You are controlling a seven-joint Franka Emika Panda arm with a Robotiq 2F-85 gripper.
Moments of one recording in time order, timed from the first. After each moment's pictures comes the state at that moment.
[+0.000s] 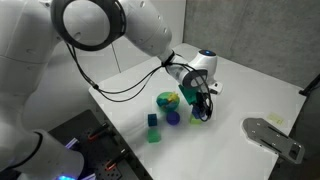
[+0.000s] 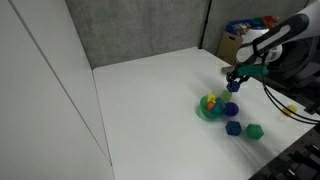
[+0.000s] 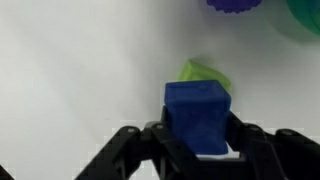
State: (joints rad) arm -0.12 0.77 -0.17 -1.73 0.06 2.50 0.25
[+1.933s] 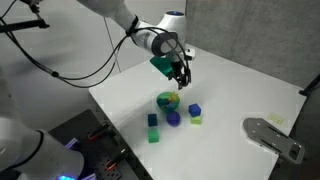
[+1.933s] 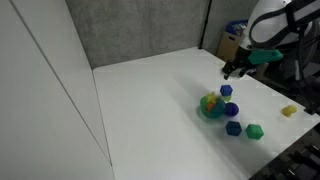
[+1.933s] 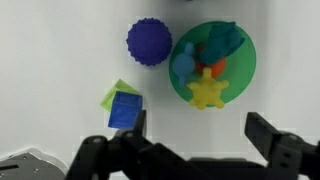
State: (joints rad) arm 0.00 0.31 -0.08 -2.11 0.02 2.45 0.13
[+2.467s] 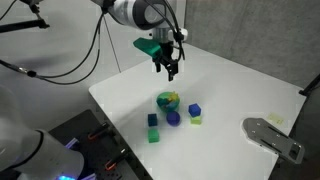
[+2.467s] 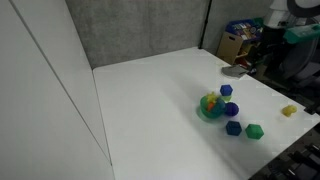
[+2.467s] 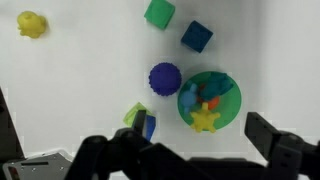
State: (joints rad) arm 0.00 0.00 -0.08 -2.22 -0.08 2.16 0.12
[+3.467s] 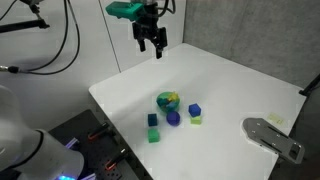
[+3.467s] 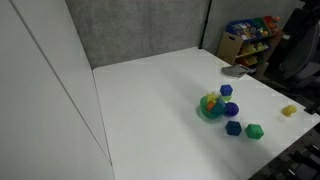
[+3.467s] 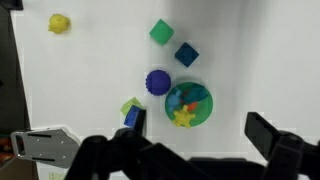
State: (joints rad) arm 0.00 -0.30 -0.05 -2.22 -0.07 1.89 -0.03
